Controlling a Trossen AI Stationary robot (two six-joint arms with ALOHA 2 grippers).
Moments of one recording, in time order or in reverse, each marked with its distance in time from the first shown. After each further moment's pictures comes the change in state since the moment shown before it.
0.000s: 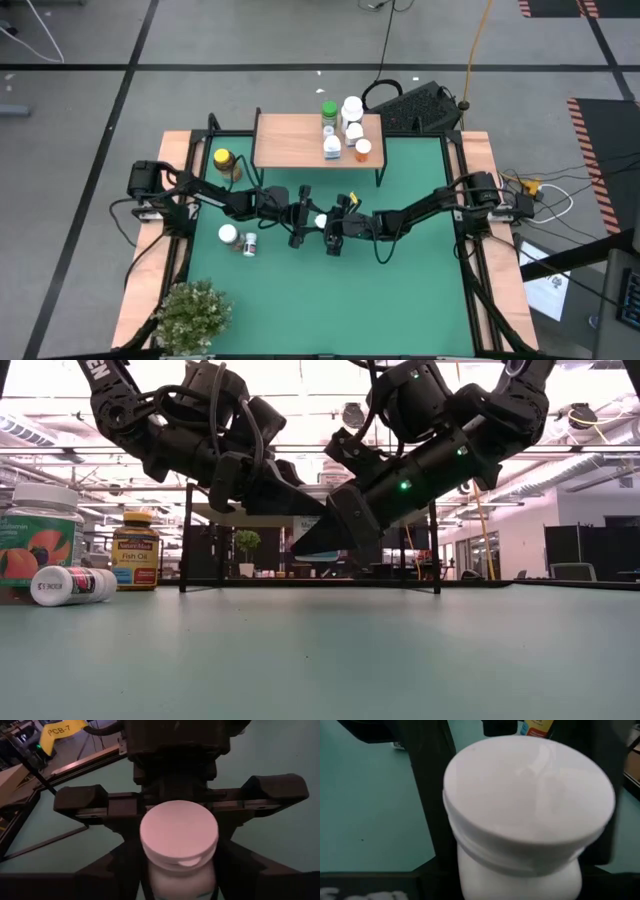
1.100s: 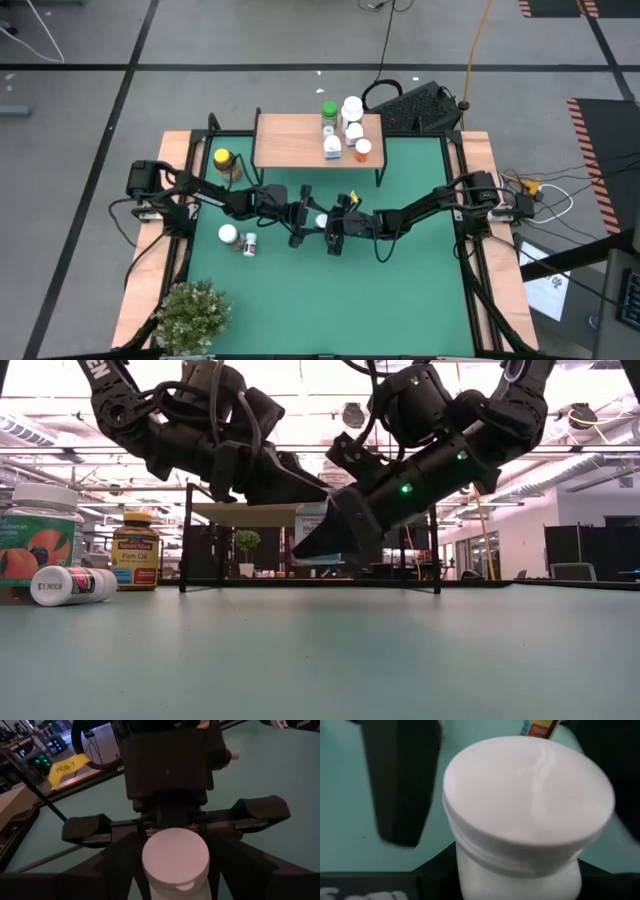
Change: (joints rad) left arm 0.002 -0.008 0.000 0.035 0.058 0.013; right arm -0.020 0.001 -0.014 0.018 -0.031 0.020
